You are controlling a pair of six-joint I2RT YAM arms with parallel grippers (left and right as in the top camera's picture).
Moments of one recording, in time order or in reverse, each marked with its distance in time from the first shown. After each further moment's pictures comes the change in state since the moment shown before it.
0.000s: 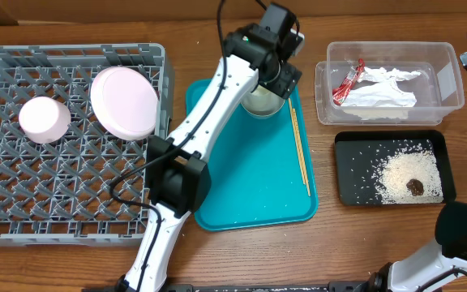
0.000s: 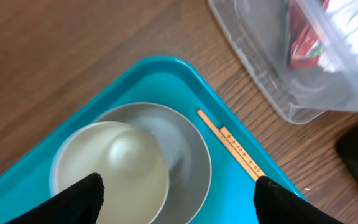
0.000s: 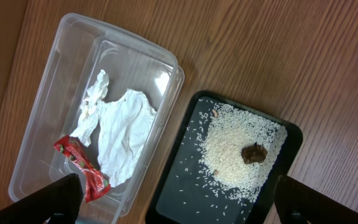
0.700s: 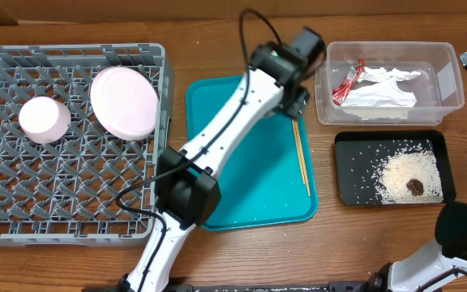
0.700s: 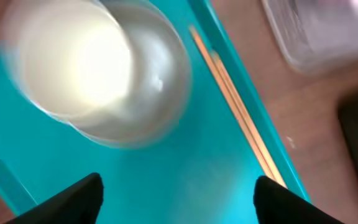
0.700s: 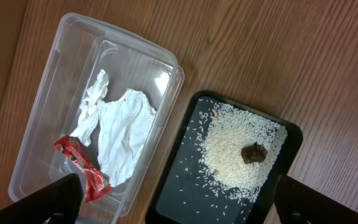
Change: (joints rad) left arm -0.104 -0.051 -0.002 -0.185 -0.205 -0.251; right arm 0.000 0.000 0.000 0.000 0.000 0.000
